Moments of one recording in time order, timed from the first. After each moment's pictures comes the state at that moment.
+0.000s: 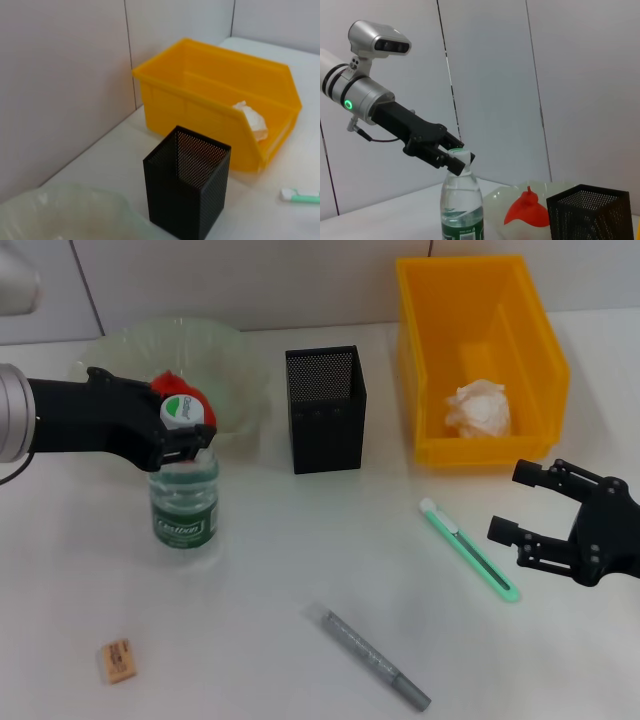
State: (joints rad) left arm -0.36 -2.07 1.33 1.62 2.24 1.34 -2.25; right arm 0.22 2.06 -0.69 -0.61 -1.68 -1.69 1.04
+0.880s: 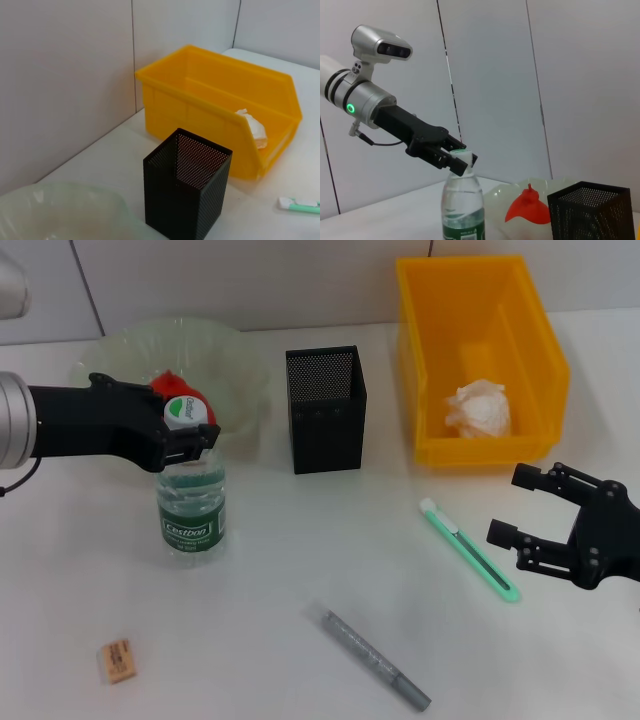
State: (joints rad) left arm -0.35 -2.07 1.33 1.56 2.18 1.30 -2.23; right arm 0.22 2.06 -0.69 -0.60 -1.68 -1.69 1.04
